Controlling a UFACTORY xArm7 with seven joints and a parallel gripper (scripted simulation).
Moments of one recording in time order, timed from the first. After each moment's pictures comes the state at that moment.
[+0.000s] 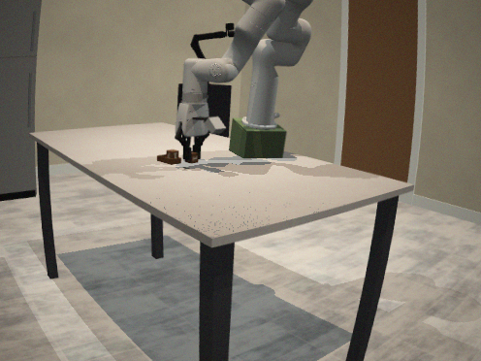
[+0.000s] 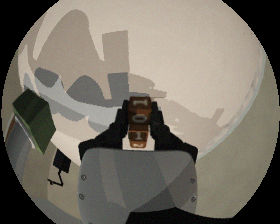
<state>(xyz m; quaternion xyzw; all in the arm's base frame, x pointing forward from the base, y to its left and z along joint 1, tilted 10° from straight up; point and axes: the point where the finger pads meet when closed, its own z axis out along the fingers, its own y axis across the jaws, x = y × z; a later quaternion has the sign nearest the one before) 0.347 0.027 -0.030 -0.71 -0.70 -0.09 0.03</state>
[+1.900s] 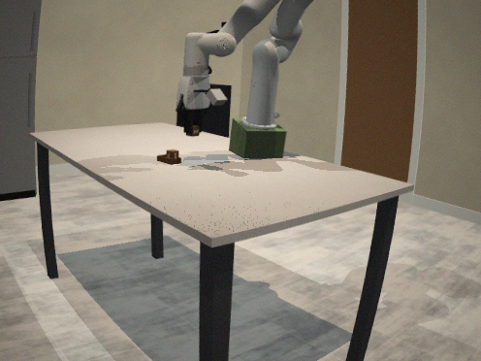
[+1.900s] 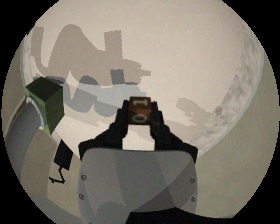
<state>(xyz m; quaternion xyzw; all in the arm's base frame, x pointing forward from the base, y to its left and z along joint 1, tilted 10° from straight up) 0.340 0.014 0.049 -0.71 -0.70 -0.09 0.03</state>
